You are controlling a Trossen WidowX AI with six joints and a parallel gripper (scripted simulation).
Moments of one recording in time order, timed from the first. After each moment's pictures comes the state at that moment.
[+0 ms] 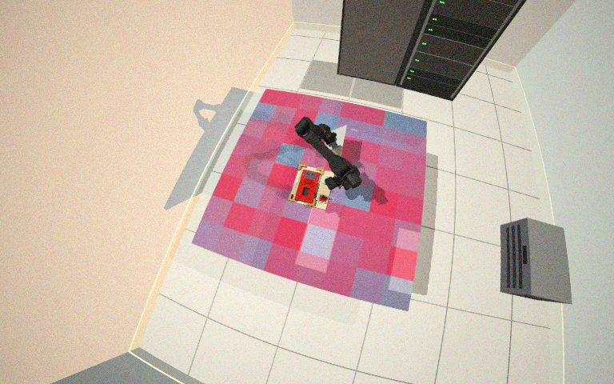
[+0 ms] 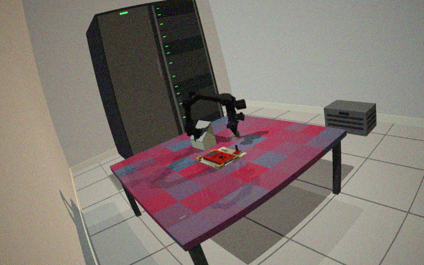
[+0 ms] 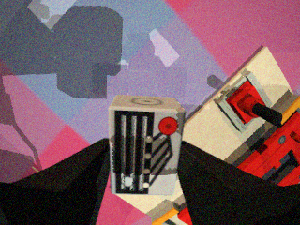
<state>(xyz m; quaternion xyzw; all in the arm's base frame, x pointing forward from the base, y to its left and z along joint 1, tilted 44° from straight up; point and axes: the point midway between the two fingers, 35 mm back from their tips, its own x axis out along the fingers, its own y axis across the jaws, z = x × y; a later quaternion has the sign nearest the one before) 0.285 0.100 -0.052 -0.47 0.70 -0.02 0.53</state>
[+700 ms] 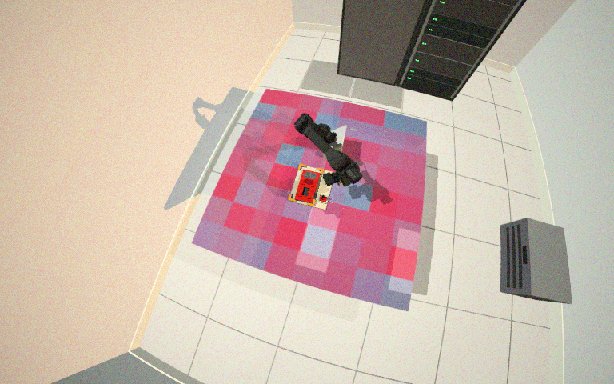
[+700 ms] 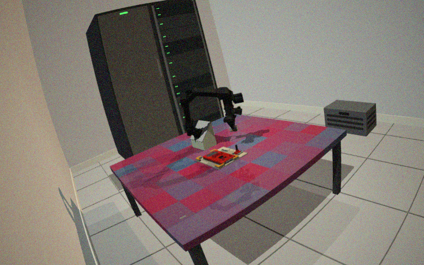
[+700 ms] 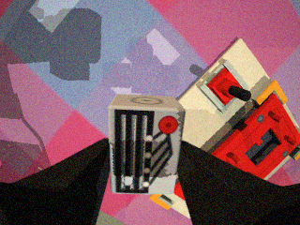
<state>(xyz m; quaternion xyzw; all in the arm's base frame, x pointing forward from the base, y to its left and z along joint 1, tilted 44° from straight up) 0.285 0.123 -0.014 -0.46 0.70 -0.03 0.54</state>
